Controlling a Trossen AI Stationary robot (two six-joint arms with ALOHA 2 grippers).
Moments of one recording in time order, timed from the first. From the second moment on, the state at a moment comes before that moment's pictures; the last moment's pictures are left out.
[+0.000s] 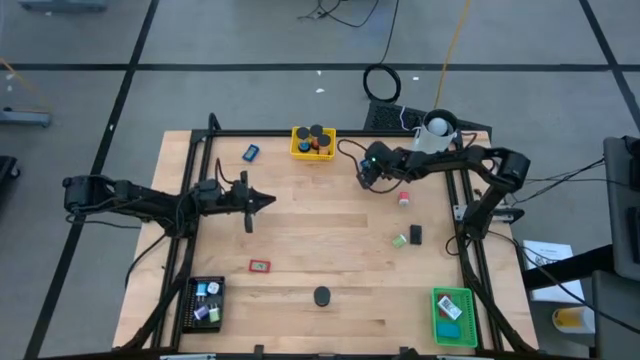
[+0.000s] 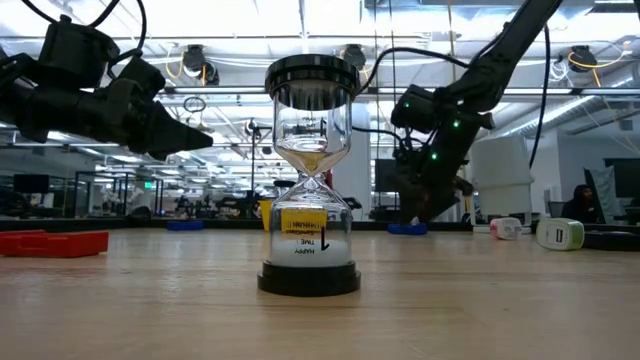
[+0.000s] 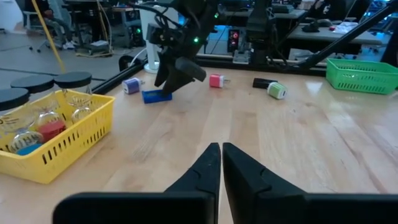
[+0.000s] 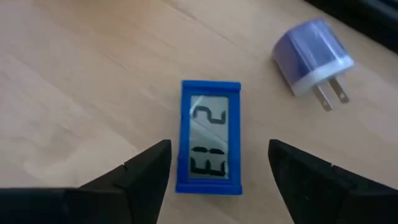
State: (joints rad) left arm 0.23 1.08 0.03 0.94 0.08 0.00; right arm -0.52 1.68 0.80 -0.09 0.26 0.36
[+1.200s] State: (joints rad) left arm 0.23 1.08 0.03 0.91 0.08 -0.01; right arm -0.45 1.61 0.80 -0.12 0.13 0.38
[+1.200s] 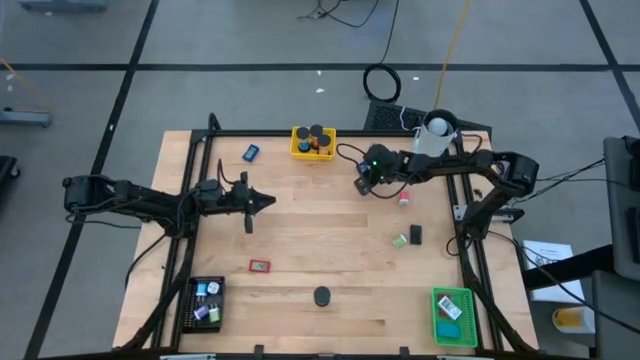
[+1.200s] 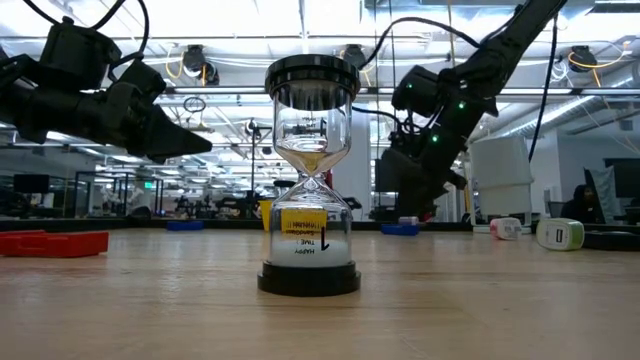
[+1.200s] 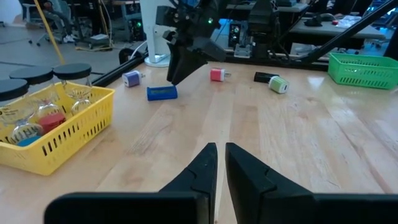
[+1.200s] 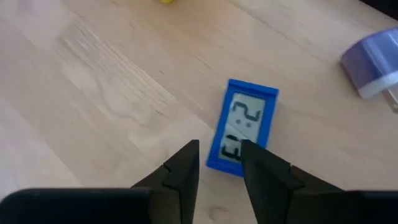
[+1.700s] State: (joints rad) left arm 0.23 1.08 0.03 0.91 0.08 0.00; right arm -0.42 1.61 0.80 -0.11 0.32 0.49
